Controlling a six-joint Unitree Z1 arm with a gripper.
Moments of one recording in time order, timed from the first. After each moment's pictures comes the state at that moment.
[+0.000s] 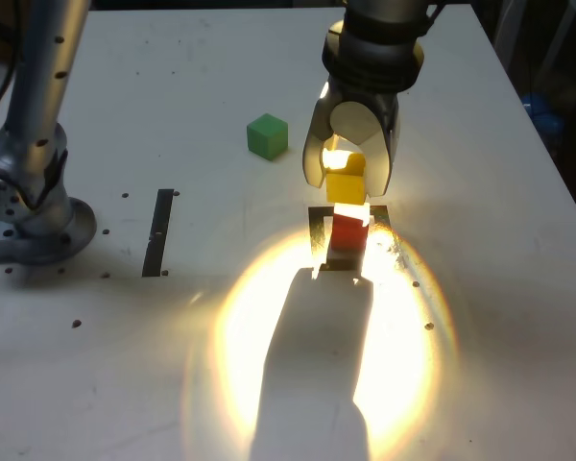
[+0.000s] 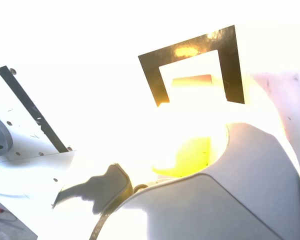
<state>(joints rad) -0.07 2.08 -1.77 1.43 0.05 0.18</state>
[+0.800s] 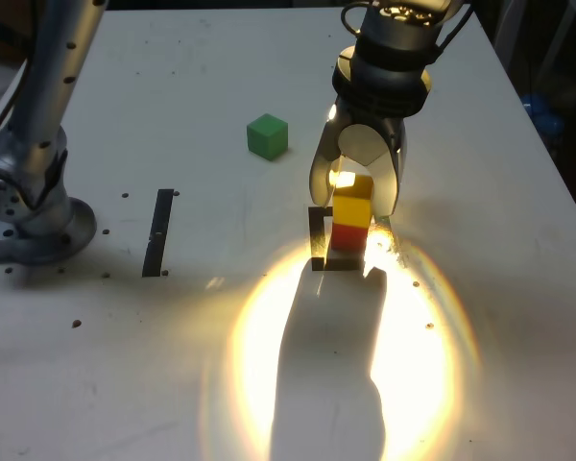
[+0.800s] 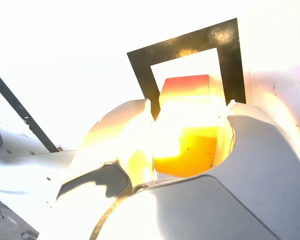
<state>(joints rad) -0.07 2.12 -1.76 1.41 0.02 0.19</state>
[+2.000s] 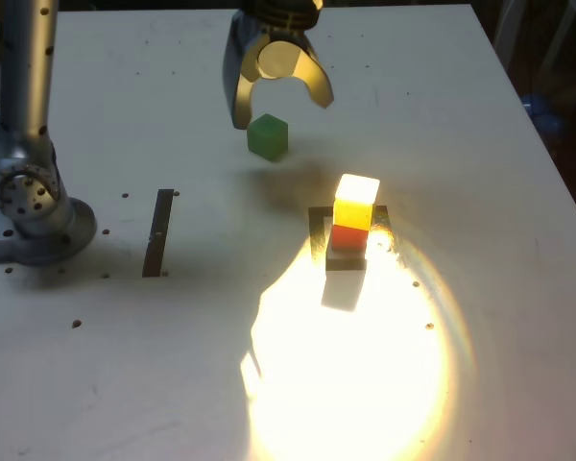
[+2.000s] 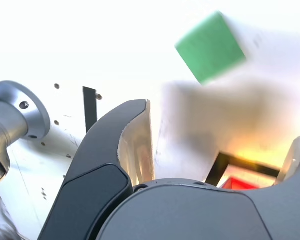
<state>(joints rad) 0.38 1.92 -1.49 1.40 0.07 0.08</state>
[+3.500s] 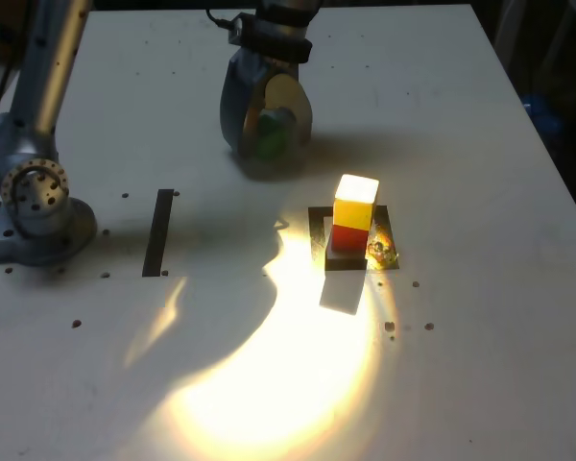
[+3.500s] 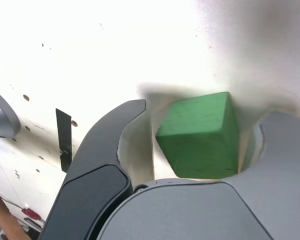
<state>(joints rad) 0.57 2.12 -1.45 1.27 -0.03 0.14</state>
